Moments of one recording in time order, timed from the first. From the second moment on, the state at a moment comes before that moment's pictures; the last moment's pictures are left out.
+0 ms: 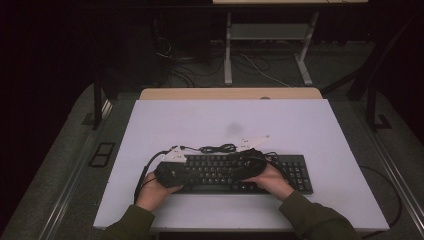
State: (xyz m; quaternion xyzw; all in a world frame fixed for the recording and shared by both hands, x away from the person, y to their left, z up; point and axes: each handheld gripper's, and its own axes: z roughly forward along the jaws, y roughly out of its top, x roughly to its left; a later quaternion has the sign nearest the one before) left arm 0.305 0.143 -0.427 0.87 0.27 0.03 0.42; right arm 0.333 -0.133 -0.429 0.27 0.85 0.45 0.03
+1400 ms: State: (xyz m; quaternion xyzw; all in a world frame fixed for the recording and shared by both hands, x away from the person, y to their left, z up) left arm 0.328 0.148 -0.432 0.86 0.29 0.07 0.41; right arm 0.333 -0.131 -0.431 0.27 0.85 0.45 0.03
